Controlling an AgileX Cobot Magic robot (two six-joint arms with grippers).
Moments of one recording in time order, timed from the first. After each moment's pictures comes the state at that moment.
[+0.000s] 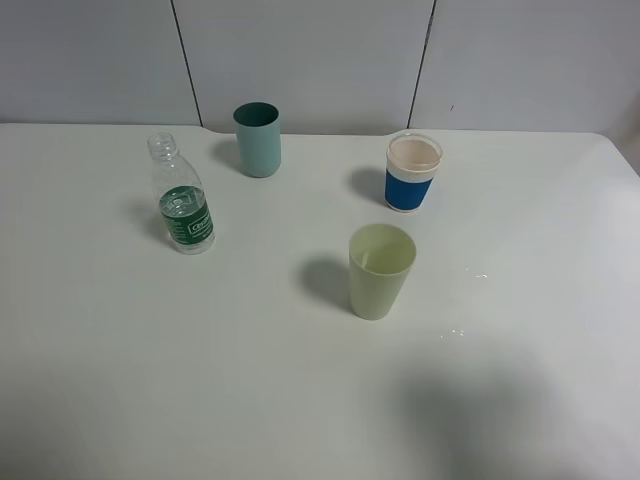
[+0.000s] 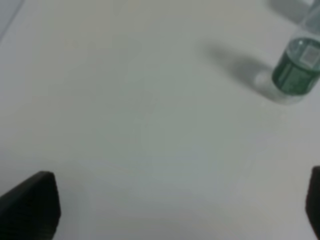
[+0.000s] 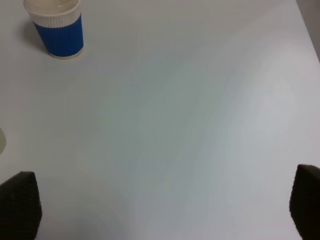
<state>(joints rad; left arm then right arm) 0.02 -0.01 -0.52 0.05 1.09 -0.14 -0.05 0.00 -0.50 0.07 1.08 -0.17</state>
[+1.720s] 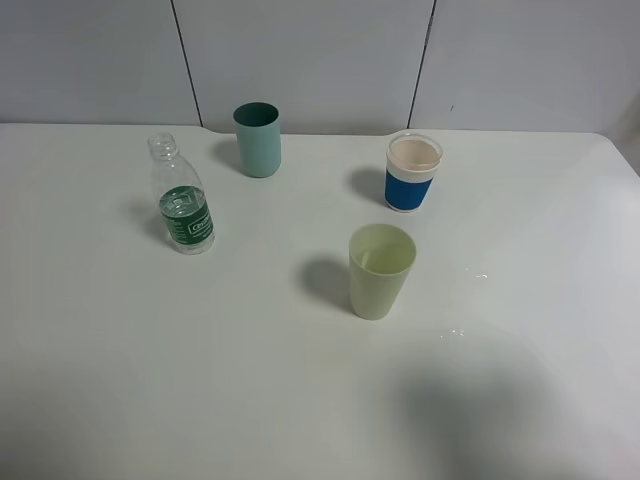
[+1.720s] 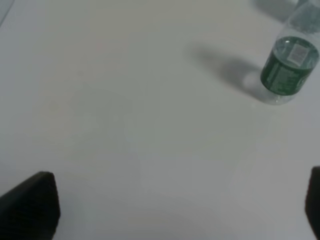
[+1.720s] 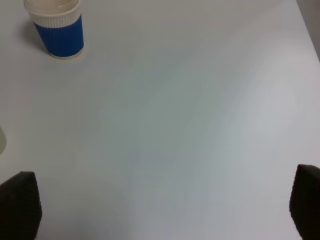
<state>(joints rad) 0.02 -0.01 -0.51 0.02 1.06 -0.10 -0.05 0.00 -0.50 0.07 1.08 -0.17</state>
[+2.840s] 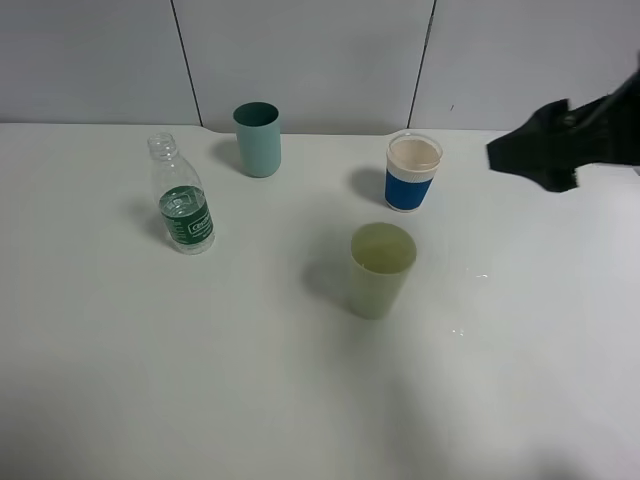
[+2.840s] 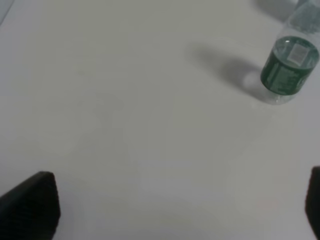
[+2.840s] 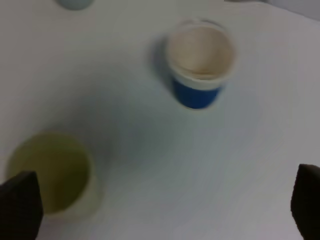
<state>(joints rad) 0.02 -0.01 -0.51 0.02 1.06 -0.10 0.21 0.86 -0.73 0.18 0.62 -0.27</state>
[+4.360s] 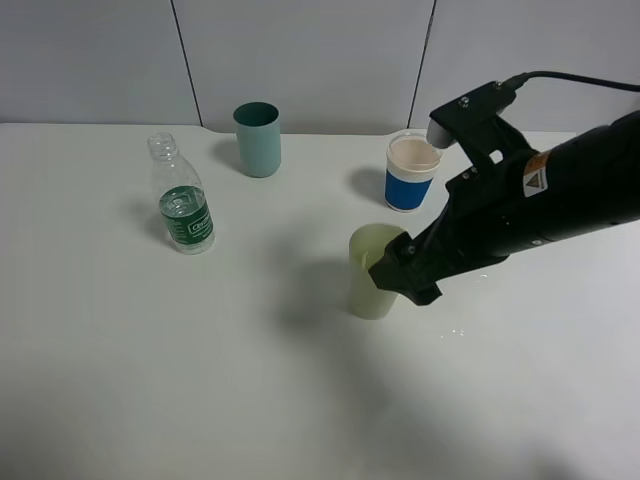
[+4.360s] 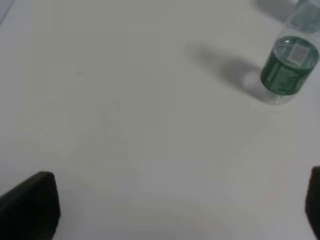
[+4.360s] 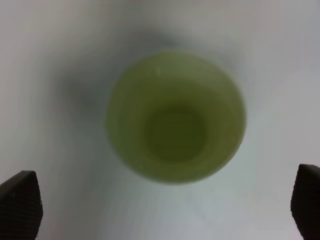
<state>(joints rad) 0.02 -0.01 -0.51 0.02 1.06 -0.10 0.66 1.29 -0.70 0.13 0.42 -0.17</state>
